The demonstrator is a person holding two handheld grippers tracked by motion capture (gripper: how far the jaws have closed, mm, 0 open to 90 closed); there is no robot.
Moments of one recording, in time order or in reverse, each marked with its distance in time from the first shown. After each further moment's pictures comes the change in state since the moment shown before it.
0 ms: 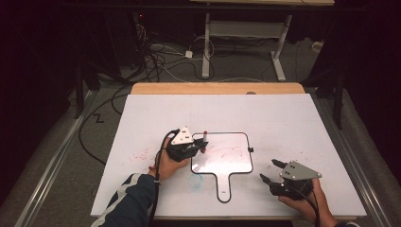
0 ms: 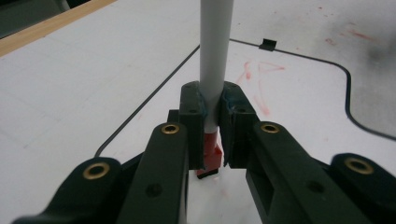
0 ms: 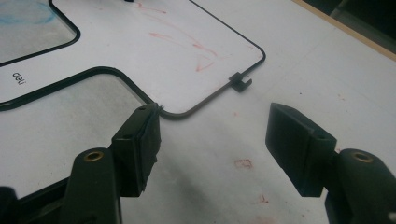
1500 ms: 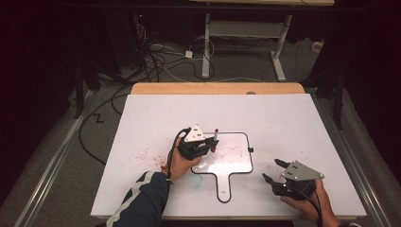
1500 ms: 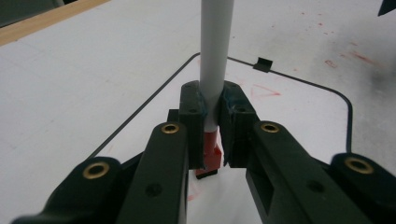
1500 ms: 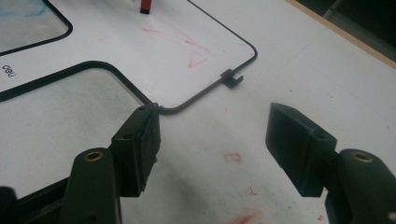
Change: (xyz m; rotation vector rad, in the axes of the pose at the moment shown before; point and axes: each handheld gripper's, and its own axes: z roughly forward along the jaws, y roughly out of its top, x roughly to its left) left arm -0.011 0.015 0.028 -0.009 -0.008 -0.045; right arm -0.003 -0.002 -0.005 0.005 -0.025 -0.015
